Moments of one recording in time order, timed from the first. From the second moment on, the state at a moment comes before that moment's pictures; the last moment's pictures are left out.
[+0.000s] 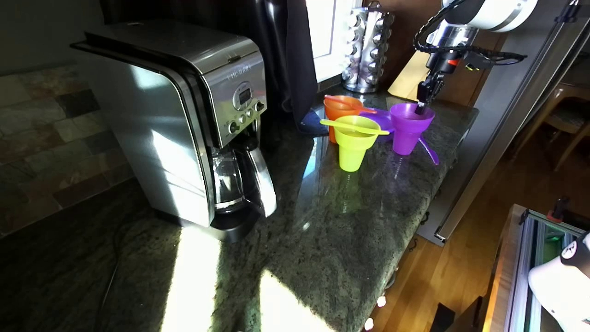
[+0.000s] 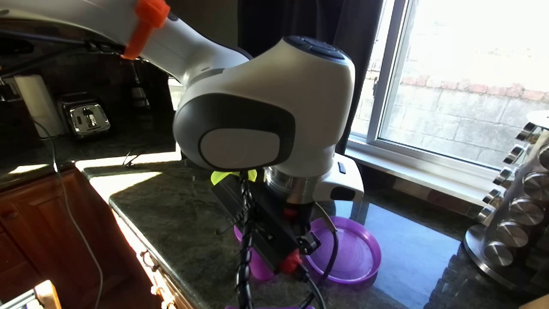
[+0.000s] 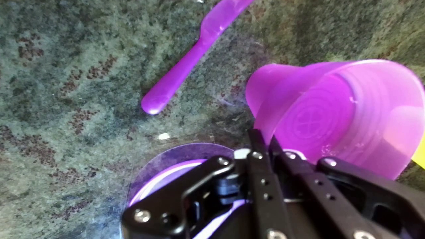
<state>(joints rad) -0.23 -0.10 -0.31 -2.35 0.19 2.25 -0.53</state>
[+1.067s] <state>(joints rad) -0.25 -0.11 -0.33 -2.34 0.22 2.24 -0.47</state>
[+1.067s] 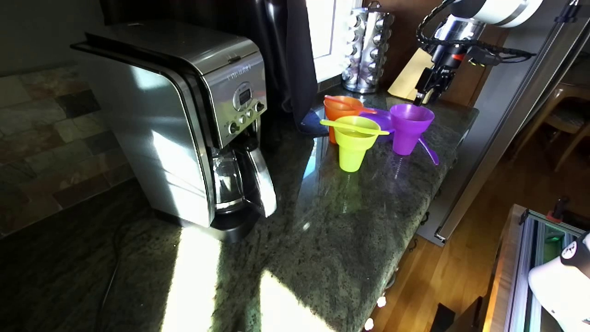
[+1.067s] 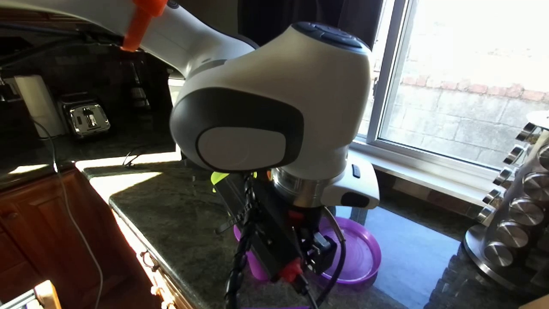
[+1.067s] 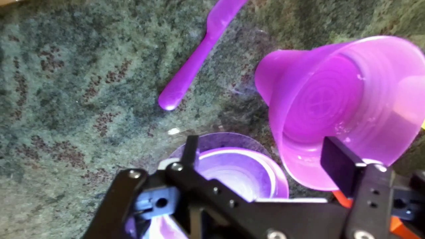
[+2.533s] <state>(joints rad) -0.35 0.15 -0.37 -2.09 0.19 1.92 -0.05</state>
